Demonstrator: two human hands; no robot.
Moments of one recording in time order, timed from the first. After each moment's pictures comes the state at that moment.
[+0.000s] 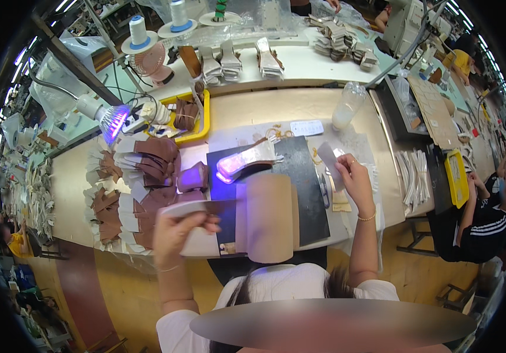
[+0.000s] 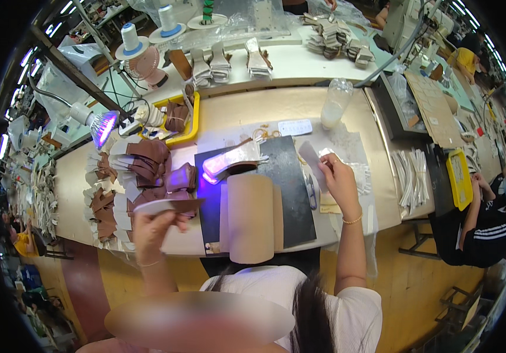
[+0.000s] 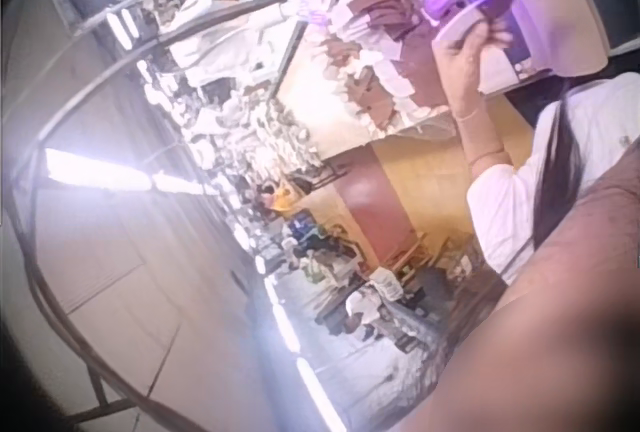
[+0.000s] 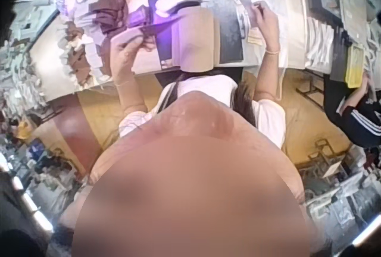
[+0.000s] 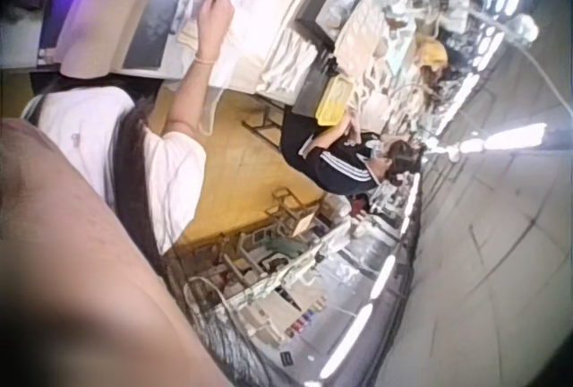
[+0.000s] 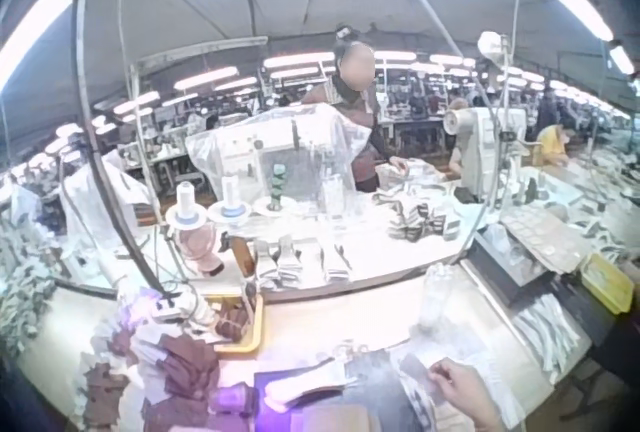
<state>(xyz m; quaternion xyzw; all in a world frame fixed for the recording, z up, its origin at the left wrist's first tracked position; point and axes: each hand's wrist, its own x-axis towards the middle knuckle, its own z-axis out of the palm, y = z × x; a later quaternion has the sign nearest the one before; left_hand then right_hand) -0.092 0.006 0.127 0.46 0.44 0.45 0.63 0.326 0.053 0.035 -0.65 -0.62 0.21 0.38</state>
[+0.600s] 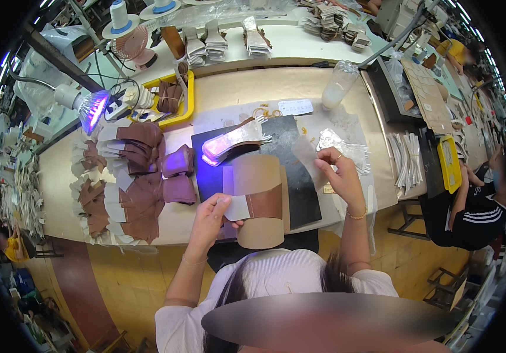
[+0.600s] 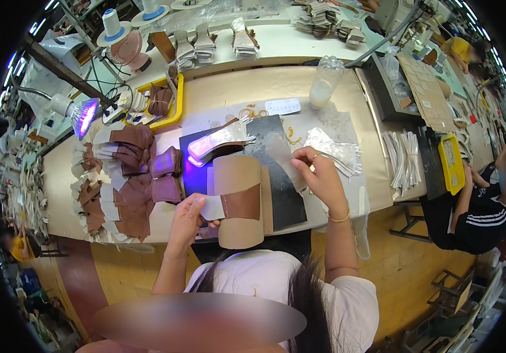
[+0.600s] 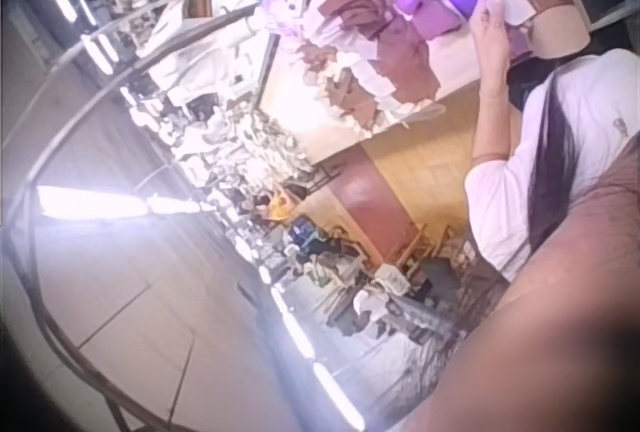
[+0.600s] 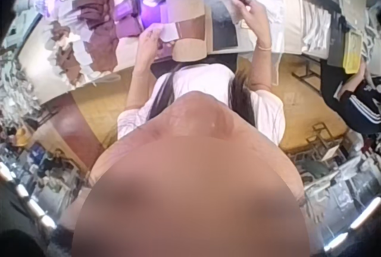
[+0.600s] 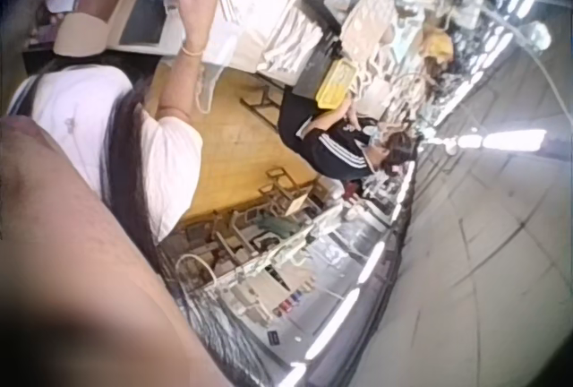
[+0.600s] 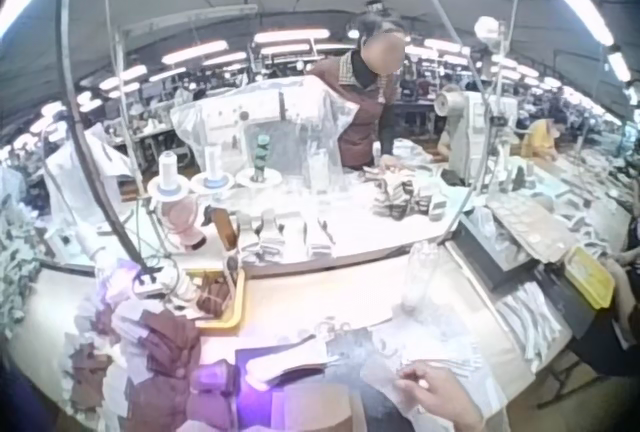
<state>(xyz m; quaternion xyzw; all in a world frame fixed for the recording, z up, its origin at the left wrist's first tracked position) -0.033 -0.008 0.050 0.35 0.45 0.37 0.73 0.296 0.023 0.060 -0.58 -0.61 0.34 0.41</state>
